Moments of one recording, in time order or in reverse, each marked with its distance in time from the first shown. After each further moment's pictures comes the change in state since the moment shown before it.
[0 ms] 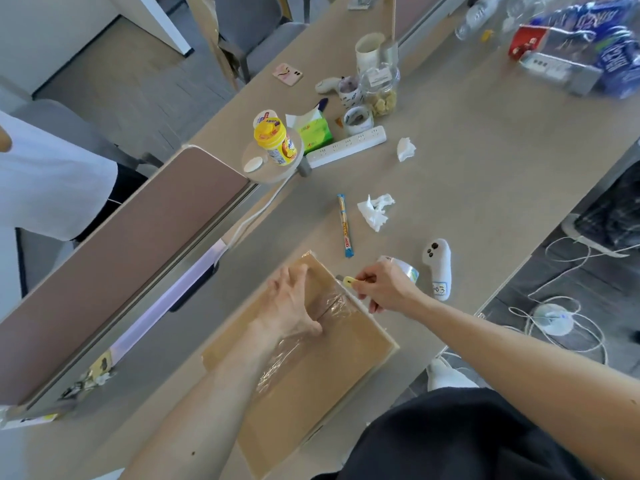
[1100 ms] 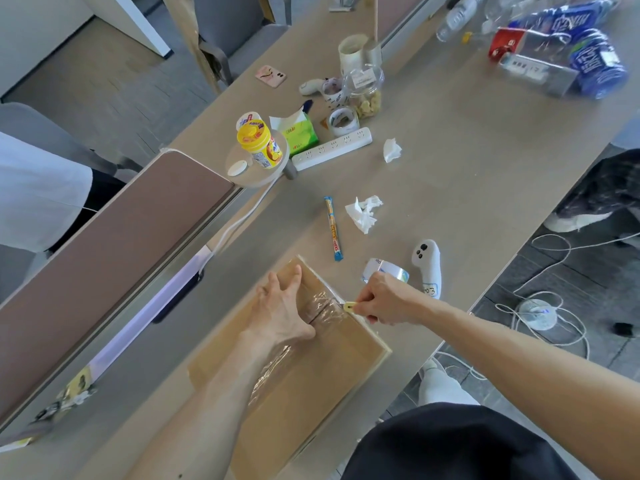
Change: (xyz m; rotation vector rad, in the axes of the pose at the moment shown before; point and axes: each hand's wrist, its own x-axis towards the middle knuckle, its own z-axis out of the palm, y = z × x) left_hand 0.006 0.007 0.003 -0.019 -0.029 -0.042; right_hand -0.018 -0.003 -0.018 -0.220 -0.223 -0.008
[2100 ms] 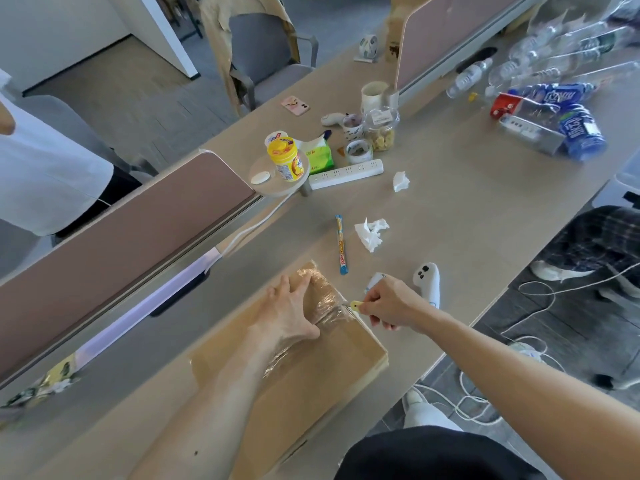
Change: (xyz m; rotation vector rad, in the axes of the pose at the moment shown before) left_hand -0.008 -0.017 0.007 -0.061 0.056 0.086; right_hand -0.018 -0.029 0.007 -0.083 0.154 0.136
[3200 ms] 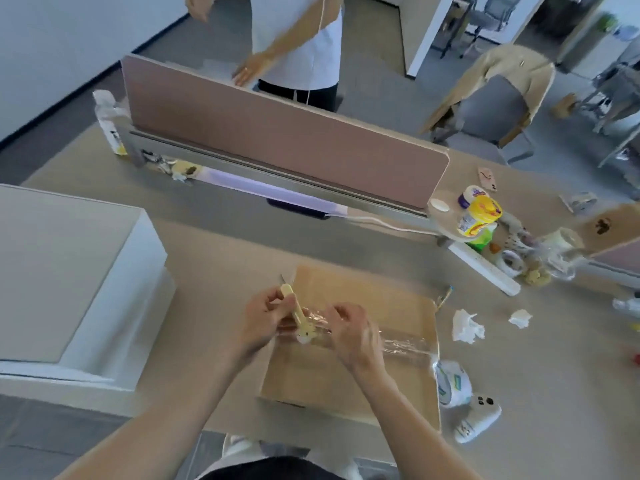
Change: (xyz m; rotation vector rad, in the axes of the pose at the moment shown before) left_hand -0.156 -0.119 0.128 -2.022 0.676 -0.228; right_hand -0.014 -0.112 0.204 -0.366 -0.002 -0.403
